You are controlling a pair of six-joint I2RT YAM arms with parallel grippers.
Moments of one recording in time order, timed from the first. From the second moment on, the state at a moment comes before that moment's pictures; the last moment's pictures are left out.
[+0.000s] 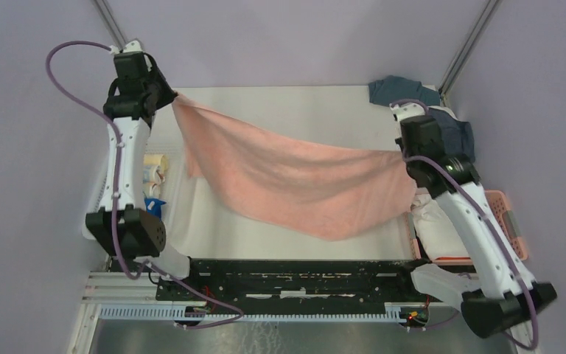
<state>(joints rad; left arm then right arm) 0.11 1.50 1.75 -0.71 -0.05 -0.35 0.33 1.01 1.28 -1.00 0.57 -0.18</state>
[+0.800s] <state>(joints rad) 0.06 2.28 2.23 -0.66 0.10 -0.36 0.04 1.75 1.54 -0.62 0.47 -0.18</state>
